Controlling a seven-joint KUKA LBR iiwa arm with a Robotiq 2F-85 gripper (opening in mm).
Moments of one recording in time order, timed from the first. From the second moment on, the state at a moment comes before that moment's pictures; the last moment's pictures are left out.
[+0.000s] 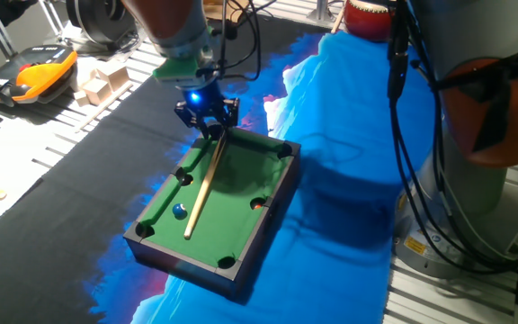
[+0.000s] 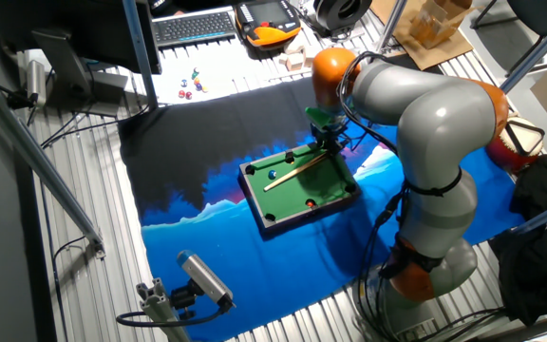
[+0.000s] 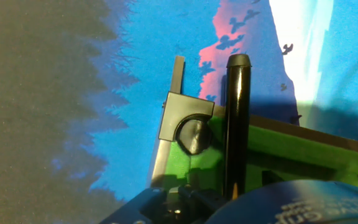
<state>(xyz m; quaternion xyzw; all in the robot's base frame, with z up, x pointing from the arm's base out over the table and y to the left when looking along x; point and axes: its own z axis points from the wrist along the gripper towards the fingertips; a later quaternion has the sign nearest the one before) 0.492 0.026 0.107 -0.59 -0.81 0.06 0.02</state>
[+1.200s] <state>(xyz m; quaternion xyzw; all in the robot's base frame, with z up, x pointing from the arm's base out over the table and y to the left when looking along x) 0.497 0.028 0.111 -0.60 -0.80 0.02 0.02</state>
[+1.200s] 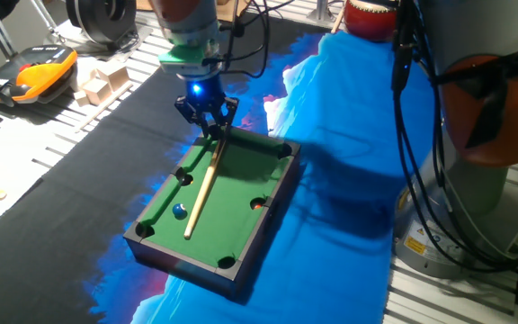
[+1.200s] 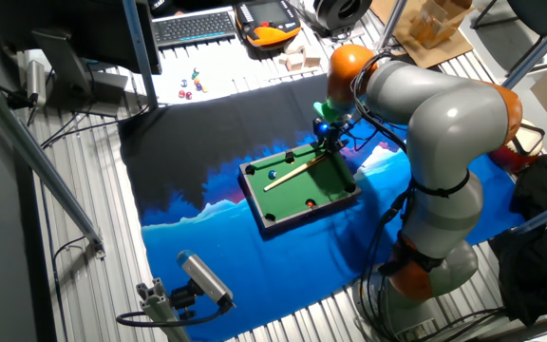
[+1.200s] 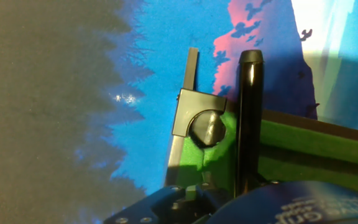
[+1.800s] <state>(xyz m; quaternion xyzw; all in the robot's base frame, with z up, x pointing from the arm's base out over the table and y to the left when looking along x) 0.498 0.028 0.111 -0.61 -0.79 0.00 0.02</state>
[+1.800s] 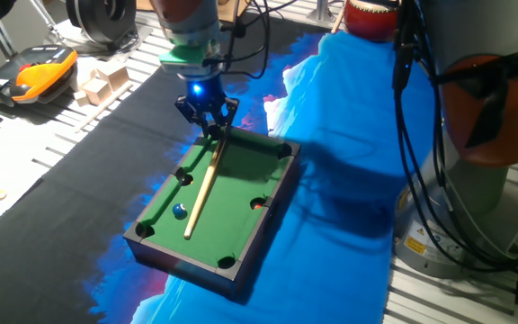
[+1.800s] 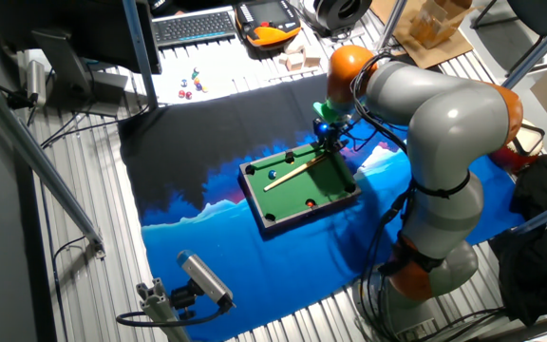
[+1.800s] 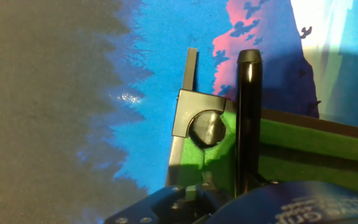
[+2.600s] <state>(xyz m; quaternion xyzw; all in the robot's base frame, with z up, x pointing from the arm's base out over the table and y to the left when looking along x) 0.474 0.026 0.112 -0.61 -0.79 0.00 0.02</state>
